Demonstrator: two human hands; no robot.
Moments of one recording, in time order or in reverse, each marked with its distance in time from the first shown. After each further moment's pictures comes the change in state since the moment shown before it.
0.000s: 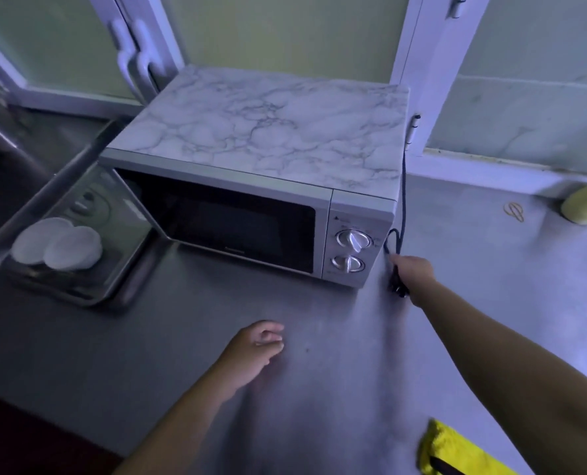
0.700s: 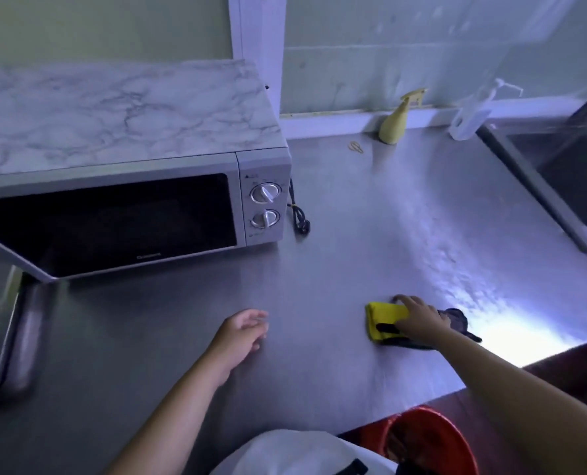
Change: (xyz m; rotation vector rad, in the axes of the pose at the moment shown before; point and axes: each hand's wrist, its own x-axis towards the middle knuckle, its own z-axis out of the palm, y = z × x) left_hand 0.003 -0.029 0.009 0.098 -0.373 0.100; right_hand -0.199 0.208 -0.107 -0.862 0.079 0.246
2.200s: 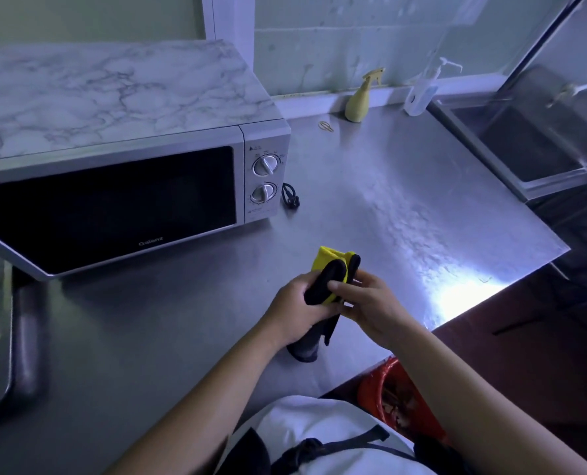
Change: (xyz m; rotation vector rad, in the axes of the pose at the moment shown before) left_hand -0.058 0.039 0.023 0.149 -0.421 0.480; right_hand -0.180 -0.138 0.044 1.550 -0.117 -0.418
